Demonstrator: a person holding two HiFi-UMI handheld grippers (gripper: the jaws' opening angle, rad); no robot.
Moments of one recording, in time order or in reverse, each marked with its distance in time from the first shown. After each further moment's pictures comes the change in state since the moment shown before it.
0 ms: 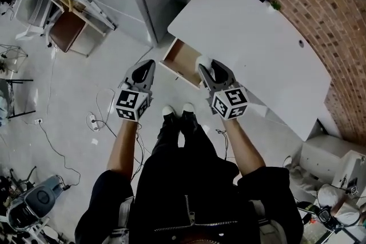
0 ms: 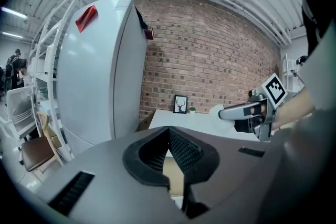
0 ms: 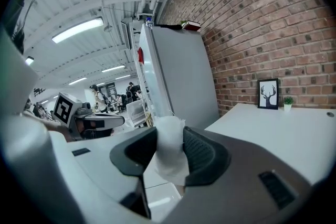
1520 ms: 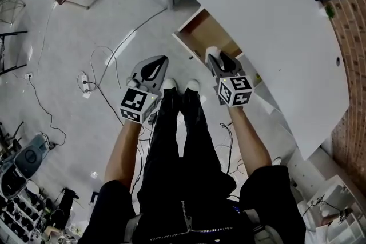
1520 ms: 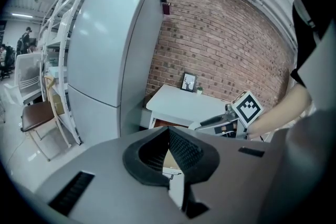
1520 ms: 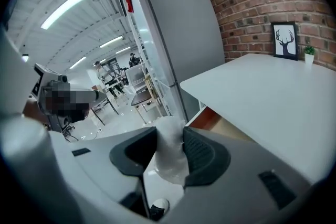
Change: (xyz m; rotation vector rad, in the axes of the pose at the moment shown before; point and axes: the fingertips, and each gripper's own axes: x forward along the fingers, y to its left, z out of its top) left arm 0.019 0.012 -0.159 -0.148 0.146 0.038; right arm 0.106 -0.042 -0.208 0.009 0.356 0.068
